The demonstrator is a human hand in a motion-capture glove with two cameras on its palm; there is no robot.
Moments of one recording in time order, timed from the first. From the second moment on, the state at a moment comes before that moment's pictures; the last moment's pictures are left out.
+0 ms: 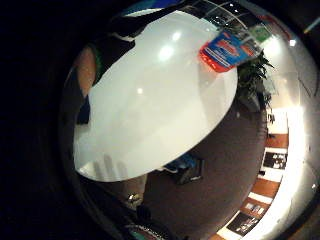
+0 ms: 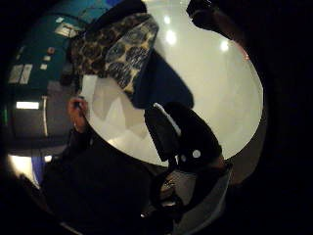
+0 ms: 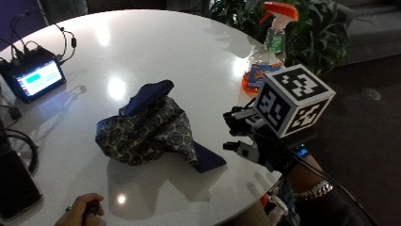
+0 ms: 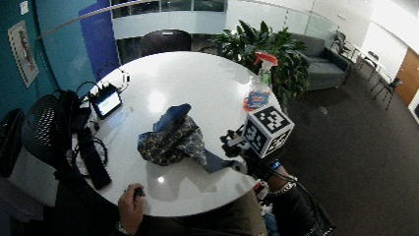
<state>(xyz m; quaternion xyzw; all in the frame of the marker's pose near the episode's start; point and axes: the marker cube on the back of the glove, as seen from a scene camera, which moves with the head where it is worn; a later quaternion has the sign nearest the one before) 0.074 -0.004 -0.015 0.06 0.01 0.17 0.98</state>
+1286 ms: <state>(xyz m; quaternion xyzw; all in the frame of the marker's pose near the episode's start) 0.222 -0.090 -0.040 0.31 -0.11 0.53 0.78</state>
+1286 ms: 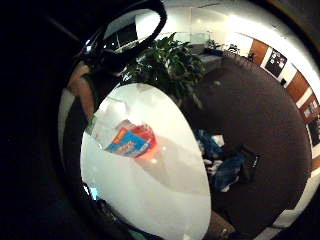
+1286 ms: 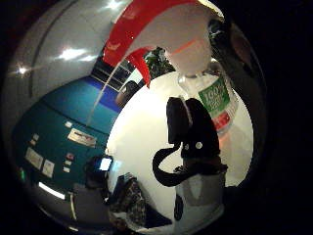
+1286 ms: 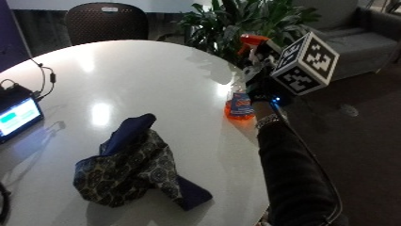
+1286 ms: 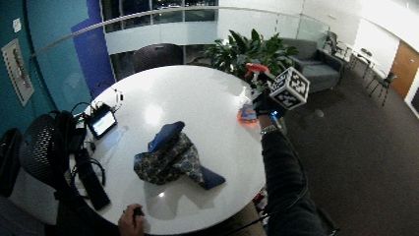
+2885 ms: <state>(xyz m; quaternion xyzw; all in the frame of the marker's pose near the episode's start) 0.247 -0.123 -0.096 0.57 -0.17 0.38 0.71</state>
